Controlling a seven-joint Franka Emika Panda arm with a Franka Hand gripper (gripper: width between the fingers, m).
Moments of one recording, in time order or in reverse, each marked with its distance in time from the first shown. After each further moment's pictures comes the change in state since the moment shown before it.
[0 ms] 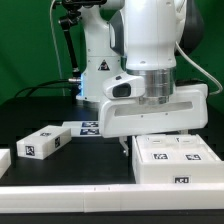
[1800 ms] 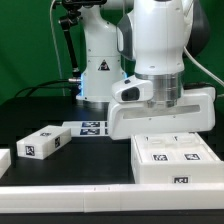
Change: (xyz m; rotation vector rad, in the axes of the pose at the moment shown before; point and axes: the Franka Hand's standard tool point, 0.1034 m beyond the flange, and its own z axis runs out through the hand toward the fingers) arm -0.010 -0.013 0.008 0.003 -0.007 -0.036
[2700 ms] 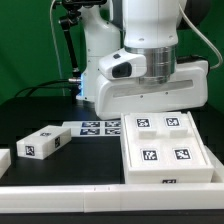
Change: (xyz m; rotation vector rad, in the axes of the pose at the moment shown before) arm 0.014 0.020 -0.052 0.004 -0.091 -0.096
